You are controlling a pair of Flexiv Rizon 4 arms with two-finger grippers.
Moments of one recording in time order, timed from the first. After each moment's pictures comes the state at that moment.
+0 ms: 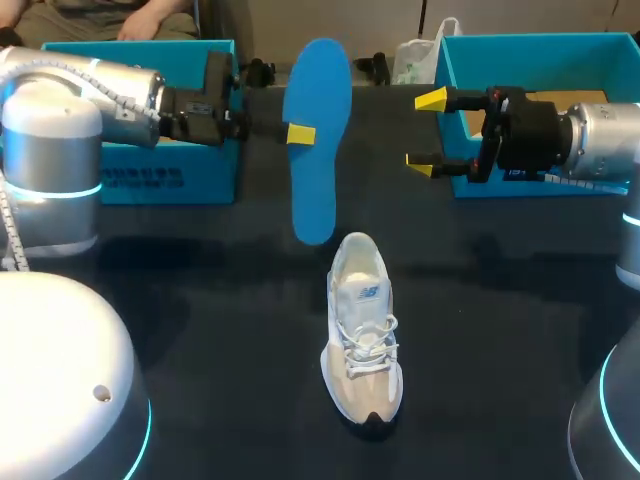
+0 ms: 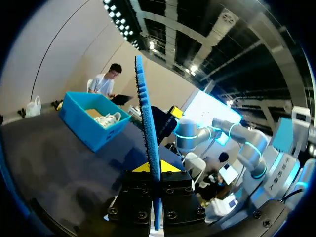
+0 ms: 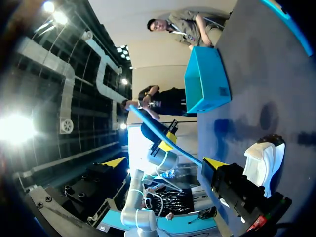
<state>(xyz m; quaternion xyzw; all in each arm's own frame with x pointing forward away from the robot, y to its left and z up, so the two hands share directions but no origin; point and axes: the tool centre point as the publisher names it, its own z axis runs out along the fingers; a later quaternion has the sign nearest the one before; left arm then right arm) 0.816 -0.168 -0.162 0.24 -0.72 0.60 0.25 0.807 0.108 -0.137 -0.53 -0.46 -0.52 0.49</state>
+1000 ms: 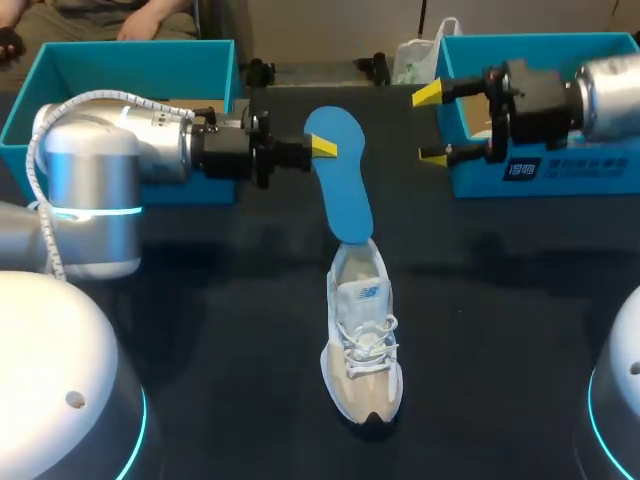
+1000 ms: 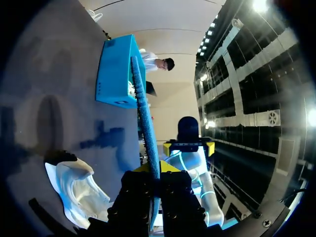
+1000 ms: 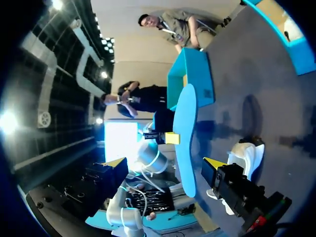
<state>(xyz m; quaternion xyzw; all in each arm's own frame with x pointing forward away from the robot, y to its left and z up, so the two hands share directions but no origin) 0.821 -0.197 -0.192 0.51 -0.52 0.49 0.48 0.806 0.101 -0.126 -0.57 -0.54 -0.45 0.42</state>
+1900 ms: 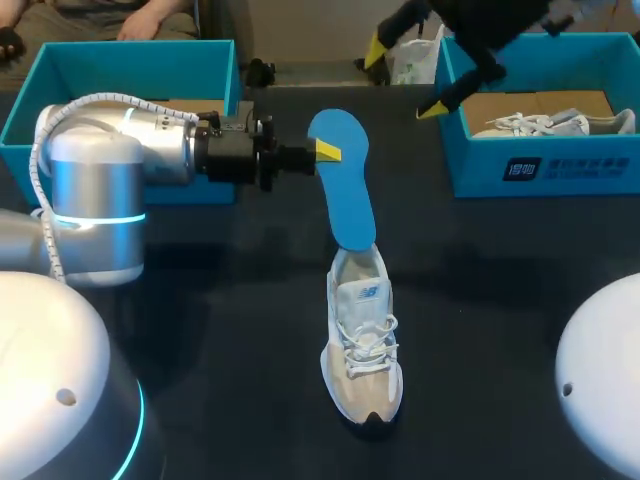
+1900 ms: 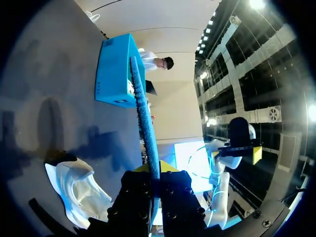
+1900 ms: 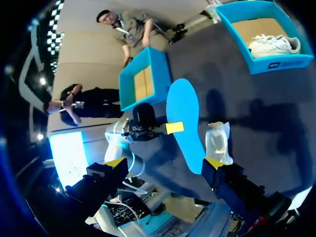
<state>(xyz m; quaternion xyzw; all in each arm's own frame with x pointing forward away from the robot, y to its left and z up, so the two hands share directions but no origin) 0.815 -0.201 -0.194 0.50 -0.54 0.49 0.47 0.783 0.148 -0.047 -0.72 -0.60 -0.23 0.26</state>
